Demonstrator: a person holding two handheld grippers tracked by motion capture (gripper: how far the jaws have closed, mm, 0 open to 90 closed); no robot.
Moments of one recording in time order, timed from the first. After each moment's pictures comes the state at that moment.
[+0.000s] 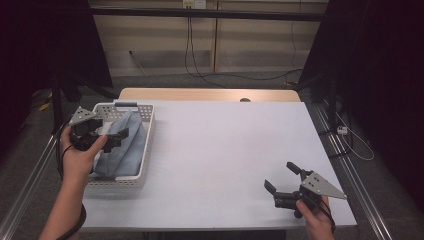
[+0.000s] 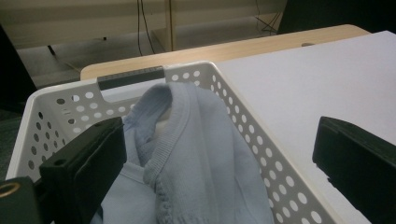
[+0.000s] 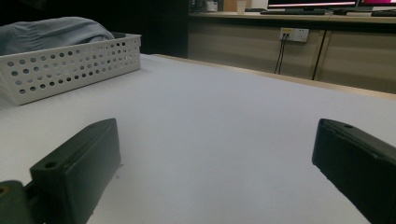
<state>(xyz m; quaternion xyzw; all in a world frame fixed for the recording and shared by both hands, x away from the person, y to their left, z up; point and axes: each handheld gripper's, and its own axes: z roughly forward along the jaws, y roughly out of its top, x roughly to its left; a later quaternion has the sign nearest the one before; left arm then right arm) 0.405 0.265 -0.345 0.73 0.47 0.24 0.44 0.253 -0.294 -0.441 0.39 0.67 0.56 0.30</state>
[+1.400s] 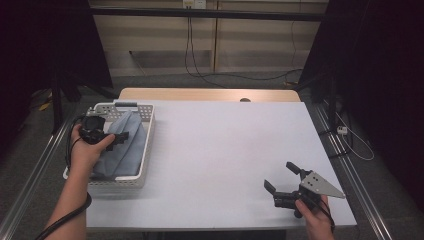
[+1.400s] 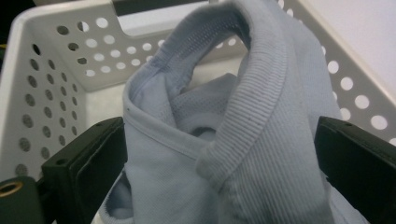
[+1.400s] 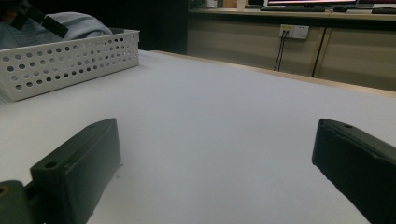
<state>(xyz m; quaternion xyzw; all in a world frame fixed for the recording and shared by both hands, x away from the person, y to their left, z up) 0.451 0.273 -0.384 0.77 0.52 0.20 0.32 0.255 -0.294 -0.442 0.39 0.67 0.55 0.30</state>
